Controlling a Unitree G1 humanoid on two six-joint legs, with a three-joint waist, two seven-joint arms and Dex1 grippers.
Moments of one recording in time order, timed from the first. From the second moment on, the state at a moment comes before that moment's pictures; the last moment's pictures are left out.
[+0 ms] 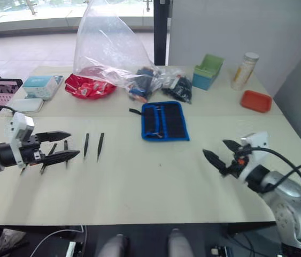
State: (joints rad) left arm -0.27 0.89 0.27 -0.09 -0.58 0.57 -1.14; right arm -0.08 -0.53 -0.28 -0.46 0.59 0.67 0.46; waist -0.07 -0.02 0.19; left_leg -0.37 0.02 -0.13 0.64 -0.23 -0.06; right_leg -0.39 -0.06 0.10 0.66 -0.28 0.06
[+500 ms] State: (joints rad) left arm -0.22 0.74 0.21 -0.24 -0.62 0.61 -0.98; right arm -0.57 -0.20 -0.16 -0.08 0.61 0.87 0.19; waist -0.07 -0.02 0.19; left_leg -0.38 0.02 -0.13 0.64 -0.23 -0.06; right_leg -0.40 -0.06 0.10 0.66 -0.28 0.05
